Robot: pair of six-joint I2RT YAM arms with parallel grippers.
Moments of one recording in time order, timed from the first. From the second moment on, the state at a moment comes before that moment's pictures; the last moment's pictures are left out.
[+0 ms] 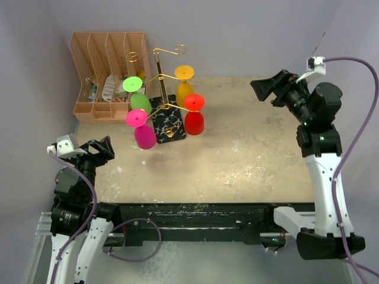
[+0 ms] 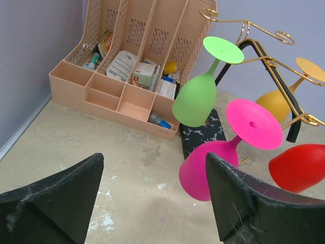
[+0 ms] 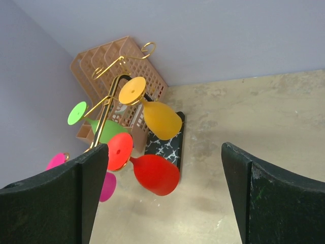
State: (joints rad) left arm -0.17 0.25 0.72 -0.47 -0.33 -0.33; right arm 0.01 1.02 1.32 -0.33 -0.36 0.51
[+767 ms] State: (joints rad) left arm -0.18 0.25 0.72 -0.49 -0.33 -0.28; right arm 0.08 1.72 1.95 -0.37 -0.51 0.62
